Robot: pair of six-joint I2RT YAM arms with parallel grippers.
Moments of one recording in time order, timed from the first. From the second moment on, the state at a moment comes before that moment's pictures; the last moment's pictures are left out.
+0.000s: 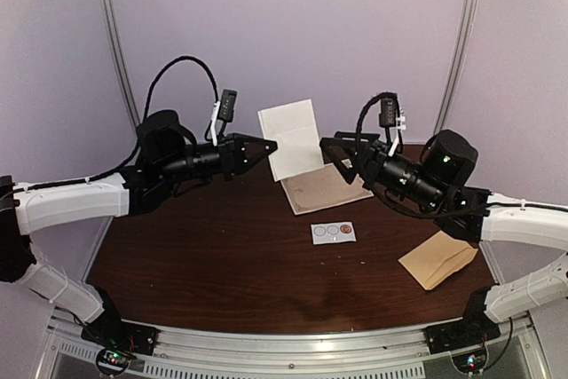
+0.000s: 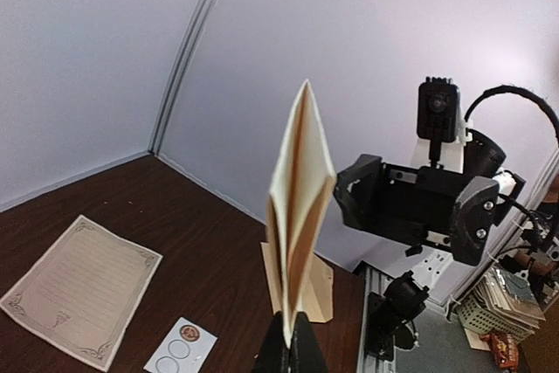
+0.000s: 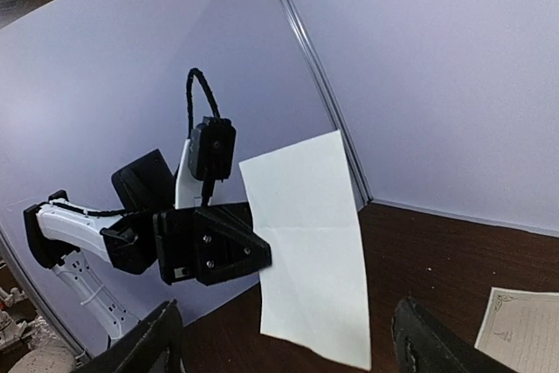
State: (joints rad) left arm -0.78 1.39 0.95 0.54 0.54 -0.50; right arm 0.89 1.17 0.82 0.56 -0.14 0.45
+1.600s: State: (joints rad) left arm -0.30 1.15 1.01 -0.06 0.47 -0.11; right arm 0.44 1.05 0.38 -0.29 0.24 0.93
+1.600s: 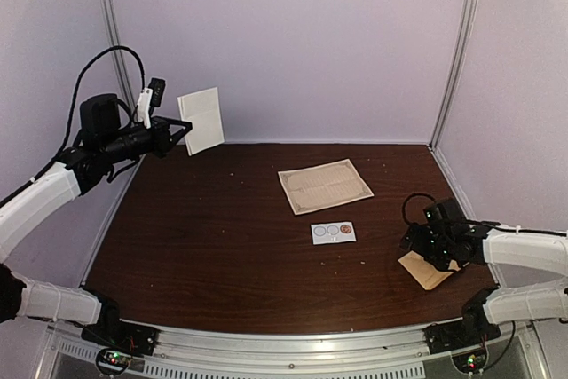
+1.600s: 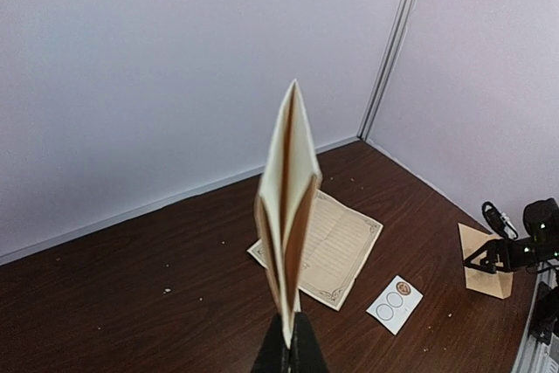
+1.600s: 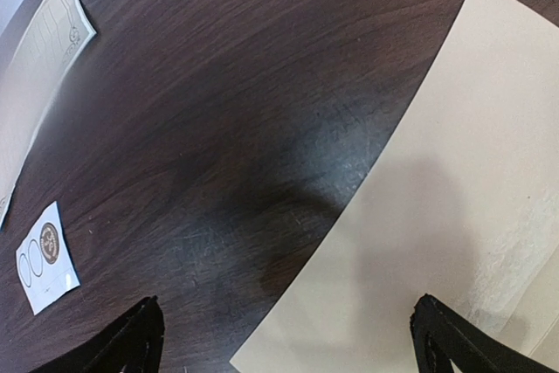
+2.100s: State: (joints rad) left arm -0.30 1.15 1.01 -0.06 0.47 -0.11; right arm 0.44 1.12 0.37 -0.18 0.10 0.91
